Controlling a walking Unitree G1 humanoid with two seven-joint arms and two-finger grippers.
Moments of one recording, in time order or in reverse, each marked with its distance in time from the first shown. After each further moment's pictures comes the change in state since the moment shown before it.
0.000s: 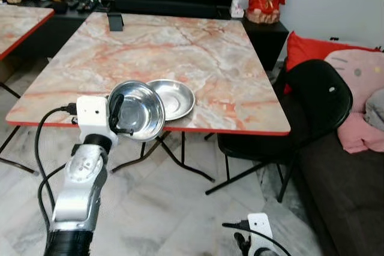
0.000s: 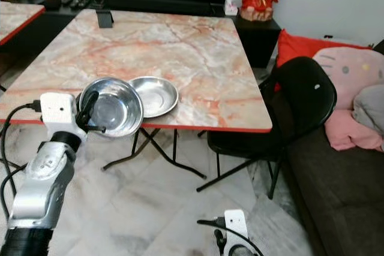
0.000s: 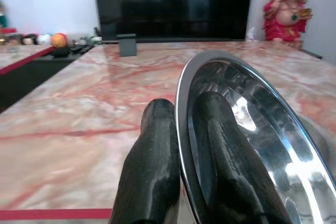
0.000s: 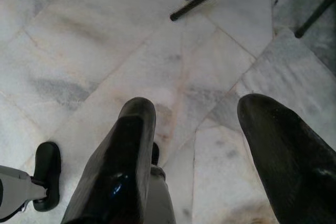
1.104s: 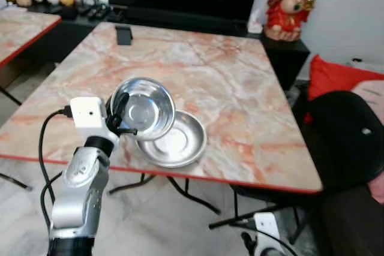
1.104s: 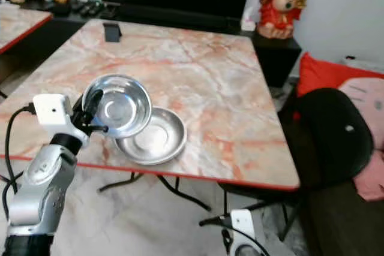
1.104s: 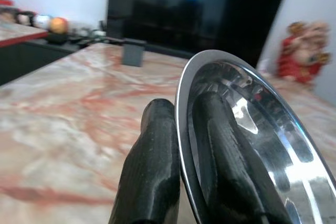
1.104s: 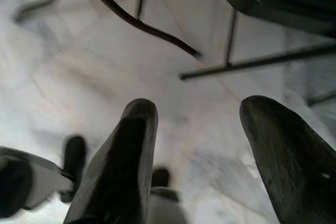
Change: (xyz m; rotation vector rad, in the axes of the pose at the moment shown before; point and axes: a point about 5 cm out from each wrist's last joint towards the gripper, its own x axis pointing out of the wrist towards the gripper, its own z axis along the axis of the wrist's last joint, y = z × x) left arm -0.002 0.002 0.004 -0.172 -0.015 0.011; right arm 0.002 0.013 0.009 0.004 -0.023 0.034
